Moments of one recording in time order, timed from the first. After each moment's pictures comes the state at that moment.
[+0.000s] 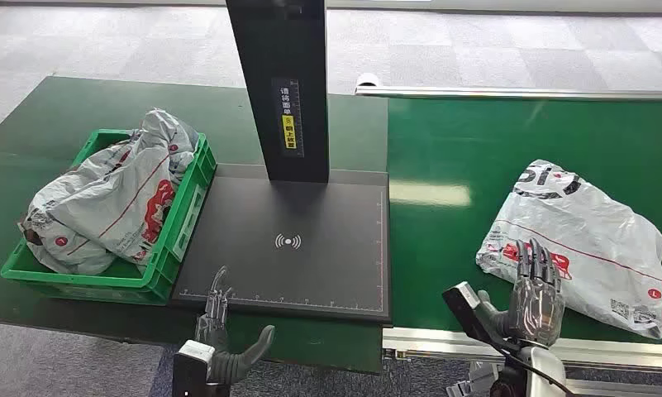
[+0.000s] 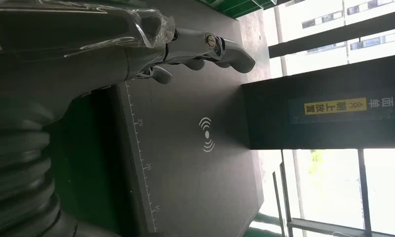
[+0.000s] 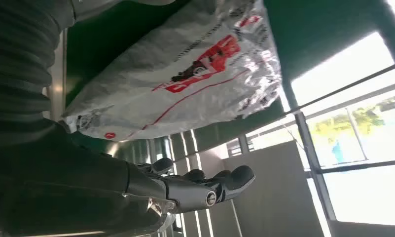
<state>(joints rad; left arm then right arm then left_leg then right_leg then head) 0.11 -0.07 -0.51 -1.22 0.07 0.56 -0.70 -0.03 -0.05 -0.08 -1.29 1.15 -0.48 0.05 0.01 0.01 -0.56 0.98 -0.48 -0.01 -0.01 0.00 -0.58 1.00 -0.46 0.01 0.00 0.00</state>
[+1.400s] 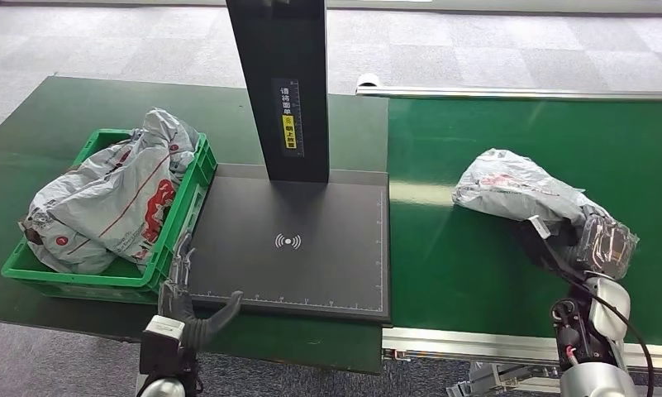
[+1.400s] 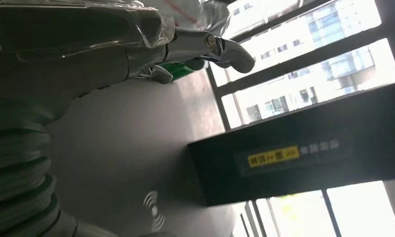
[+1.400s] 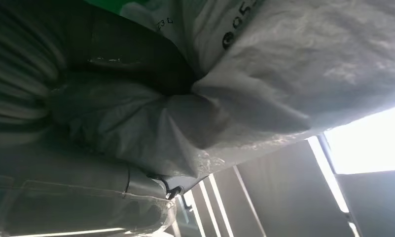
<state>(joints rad) 0.01 0.00 -0.34 -1.32 -0.08 0.50 -0.70 -0.54 -0.18 -0.28 -0.72 1.01 -0.62 -0.32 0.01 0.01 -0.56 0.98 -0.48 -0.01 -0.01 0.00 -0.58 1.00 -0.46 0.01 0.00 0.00</state>
